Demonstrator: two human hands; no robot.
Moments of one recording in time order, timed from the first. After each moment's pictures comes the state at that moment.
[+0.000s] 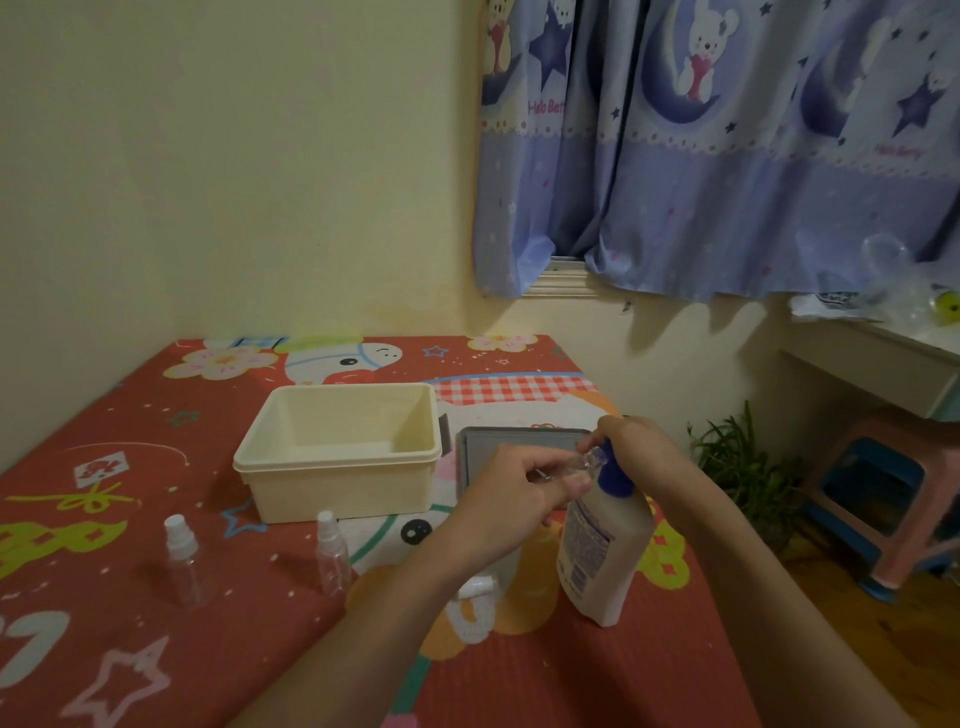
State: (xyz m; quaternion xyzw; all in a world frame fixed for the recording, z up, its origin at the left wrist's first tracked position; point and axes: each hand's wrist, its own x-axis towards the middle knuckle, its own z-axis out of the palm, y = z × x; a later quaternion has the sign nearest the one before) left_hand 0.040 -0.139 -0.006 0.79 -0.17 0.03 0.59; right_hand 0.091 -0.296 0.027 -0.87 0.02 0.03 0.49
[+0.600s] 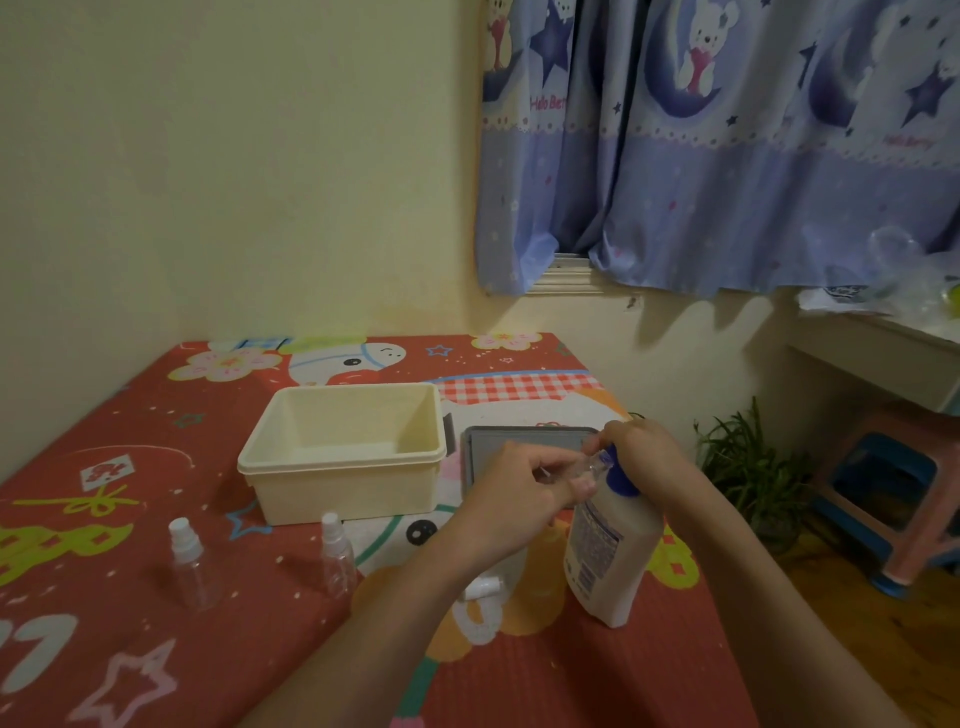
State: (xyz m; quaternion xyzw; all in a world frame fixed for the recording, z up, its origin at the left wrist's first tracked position) left_hand 0.041 -0.137 -0.003 0.80 -0.16 0.03 0.57; right_hand 0.090 -0.293 0.023 -0.86 0.01 0.02 0.51
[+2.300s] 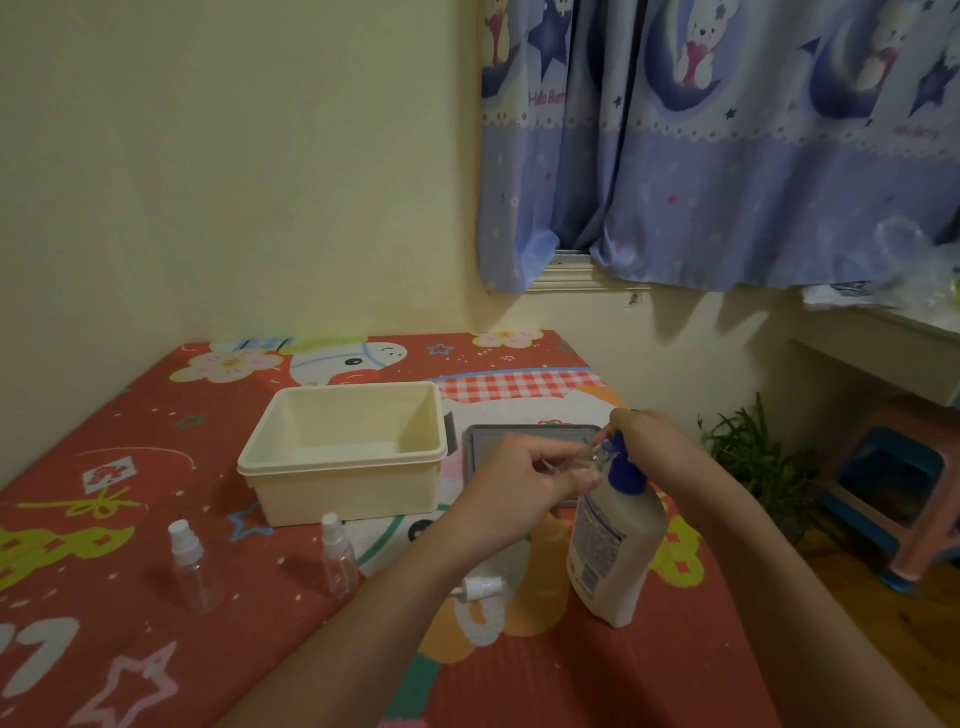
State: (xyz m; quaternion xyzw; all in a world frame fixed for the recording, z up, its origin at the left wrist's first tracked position) left_hand 0.039 -0.136 0.008 0.80 -0.16 0.01 0.58; right_hand 0.089 -0.291 0.031 -0.89 0.01 0.03 0.45
